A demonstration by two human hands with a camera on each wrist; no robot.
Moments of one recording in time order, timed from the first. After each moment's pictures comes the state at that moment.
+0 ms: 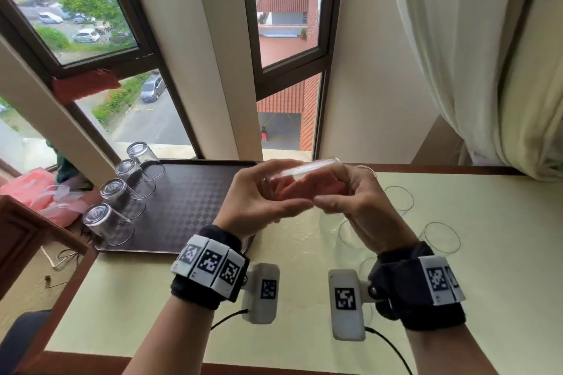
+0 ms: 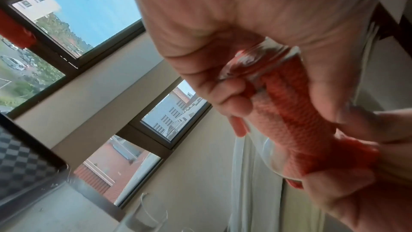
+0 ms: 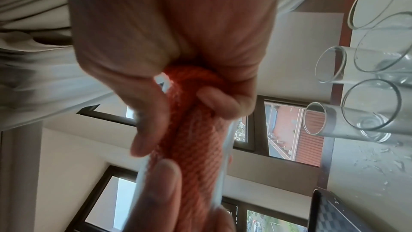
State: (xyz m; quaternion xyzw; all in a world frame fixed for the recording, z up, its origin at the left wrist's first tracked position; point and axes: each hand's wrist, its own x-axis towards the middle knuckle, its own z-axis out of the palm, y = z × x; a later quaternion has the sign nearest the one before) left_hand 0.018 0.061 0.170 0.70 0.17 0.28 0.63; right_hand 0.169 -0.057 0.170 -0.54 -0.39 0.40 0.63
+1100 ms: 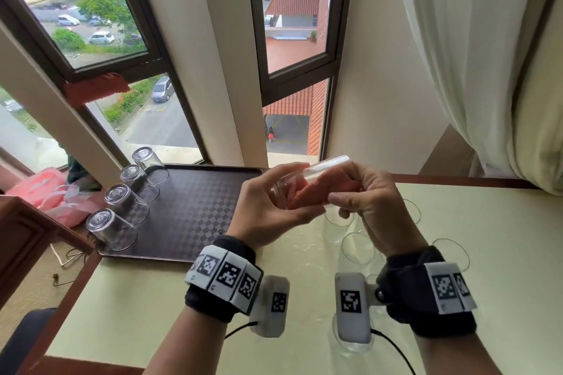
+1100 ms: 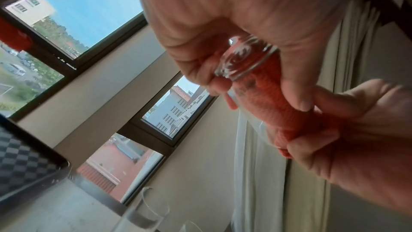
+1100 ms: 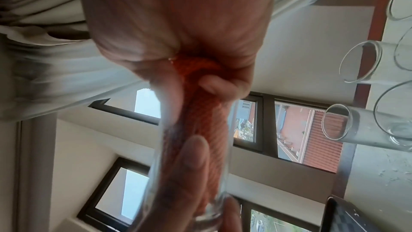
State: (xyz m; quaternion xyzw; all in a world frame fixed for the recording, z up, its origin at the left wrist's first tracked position) left_hand 0.040 0.062 0.163 0.74 0.18 0.34 0.56; right_hand 0.187 -0.049 0.187 -0.53 -0.37 0.38 0.66
